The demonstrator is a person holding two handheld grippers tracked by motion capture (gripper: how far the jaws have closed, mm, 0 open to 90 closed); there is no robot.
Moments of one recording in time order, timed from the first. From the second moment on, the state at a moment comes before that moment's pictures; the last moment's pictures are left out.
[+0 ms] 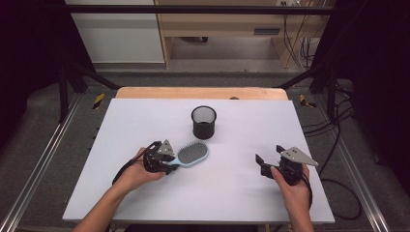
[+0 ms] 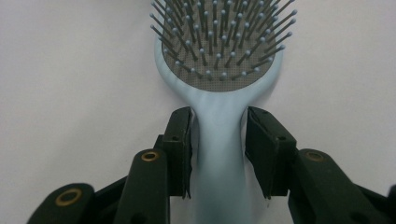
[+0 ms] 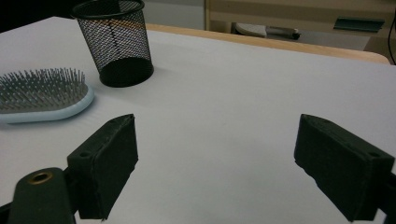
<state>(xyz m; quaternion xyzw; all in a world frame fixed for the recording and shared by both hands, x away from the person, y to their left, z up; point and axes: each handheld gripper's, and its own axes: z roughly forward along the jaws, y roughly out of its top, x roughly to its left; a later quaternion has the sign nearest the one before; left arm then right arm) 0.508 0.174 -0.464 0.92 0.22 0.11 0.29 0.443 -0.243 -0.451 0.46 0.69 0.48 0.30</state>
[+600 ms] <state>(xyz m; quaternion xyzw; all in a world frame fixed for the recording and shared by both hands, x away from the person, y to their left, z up) 0.504 0.177 -0.461 0.92 0.24 0.13 0.30 0.443 -0.243 -0.451 0.46 0.69 0.48 0.30</state>
